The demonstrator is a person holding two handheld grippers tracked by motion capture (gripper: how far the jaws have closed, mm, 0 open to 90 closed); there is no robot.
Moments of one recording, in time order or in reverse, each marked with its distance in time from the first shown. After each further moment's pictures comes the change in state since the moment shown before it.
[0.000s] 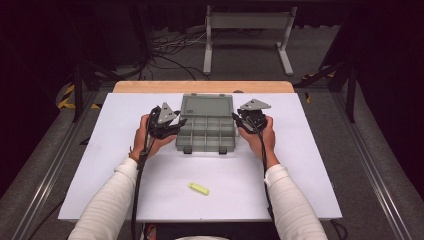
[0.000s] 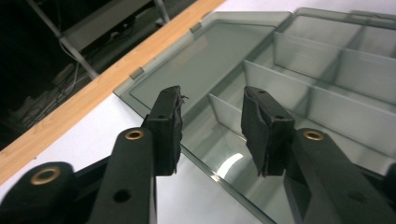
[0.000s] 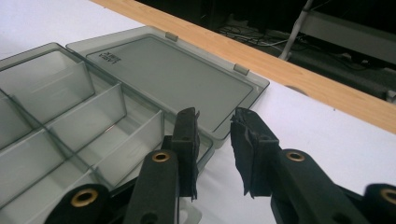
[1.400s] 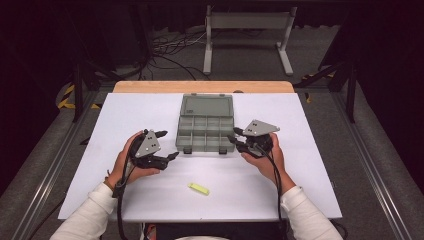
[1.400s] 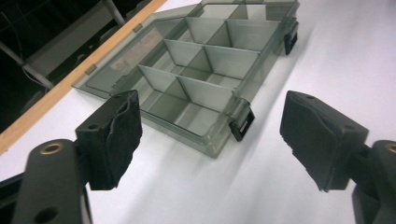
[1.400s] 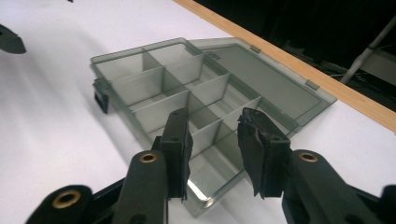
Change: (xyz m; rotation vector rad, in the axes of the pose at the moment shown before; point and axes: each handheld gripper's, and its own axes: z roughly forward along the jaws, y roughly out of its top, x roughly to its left) left arm -0.038 -0.040 -0.070 -0.061 -0.128 0.118; right arm 0.040 -0.020 -0.071 -0.068 0.220 -0.172
